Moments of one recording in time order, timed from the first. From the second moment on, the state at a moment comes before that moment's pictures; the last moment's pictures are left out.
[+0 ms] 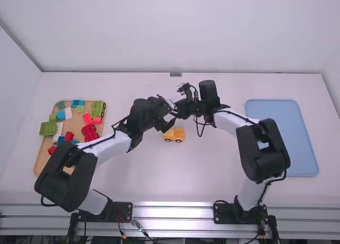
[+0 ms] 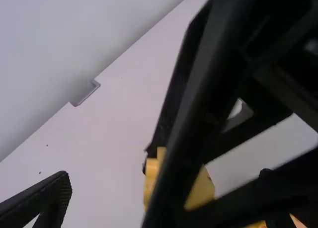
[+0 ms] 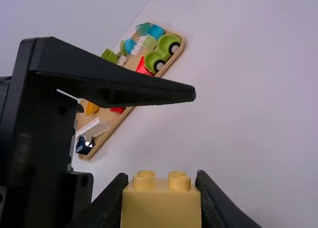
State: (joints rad) left arm -0.41 1.57 0.73 0.38 0.21 0.40; right arm 0.35 1.88 1.07 0.16 -0.94 0.17
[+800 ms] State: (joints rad) left arm -0.14 1.62 1.21 -0.58 0.96 0.63; right arm 0.23 1.88 1.26 -0.40 -1.25 -0.66
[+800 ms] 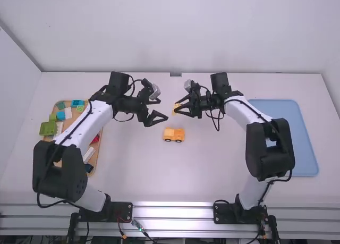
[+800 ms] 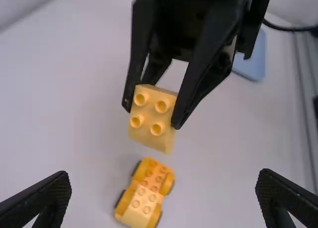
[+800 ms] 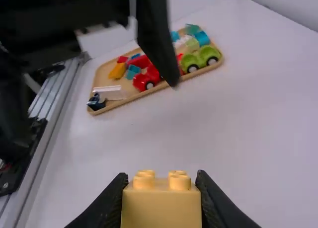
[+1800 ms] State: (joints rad) left arm -0.16 1.76 1.26 -0.62 1.08 0.86; right arm 0.28 1.88 1.30 -0.53 -1.32 -0.92
